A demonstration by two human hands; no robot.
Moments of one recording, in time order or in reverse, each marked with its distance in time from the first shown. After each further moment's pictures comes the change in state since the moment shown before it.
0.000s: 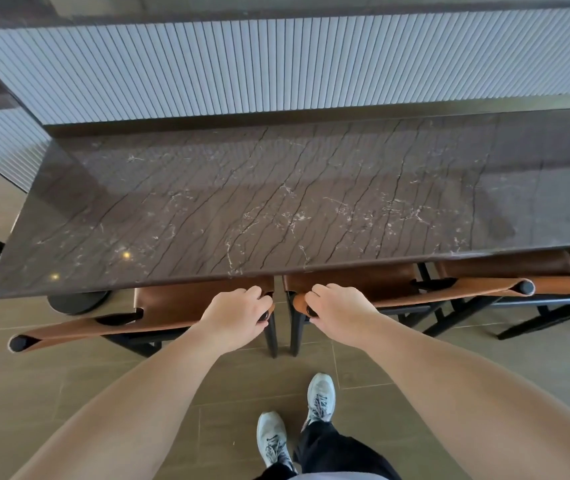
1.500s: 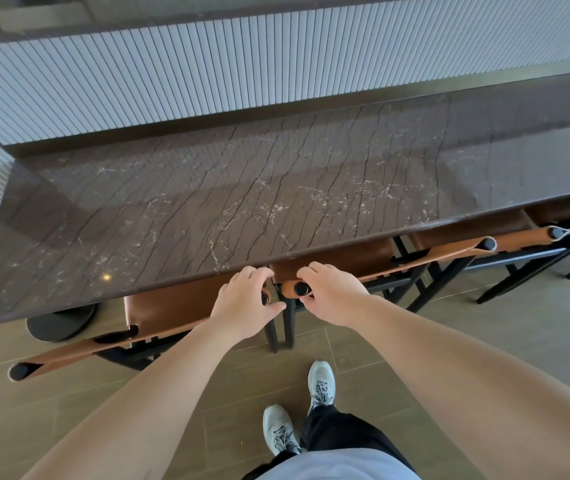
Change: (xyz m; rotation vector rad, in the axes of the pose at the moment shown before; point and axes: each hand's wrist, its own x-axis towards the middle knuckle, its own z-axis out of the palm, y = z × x) left_hand 0.004 0.036 -0.016 -0.493 0.019 -0.259; right_hand -0.025 -0.018 -0.012 0.327 0.101 0.280
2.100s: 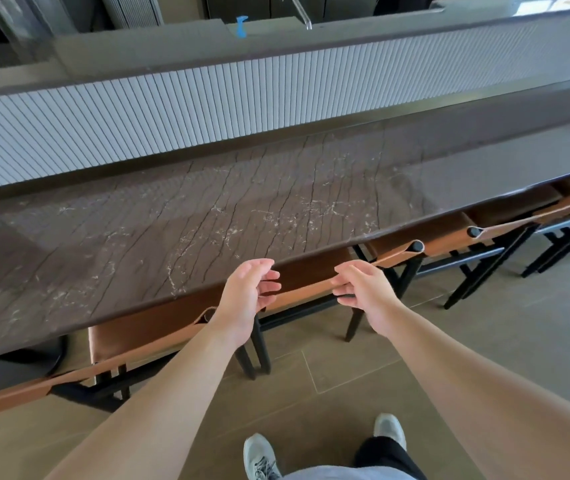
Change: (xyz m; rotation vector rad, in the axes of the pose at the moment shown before) left_hand -0.002 0.124 0.003 -1.195 0.051 -0.238; right_hand -0.097 0.095 -0.046 1.329 0.387 0.629
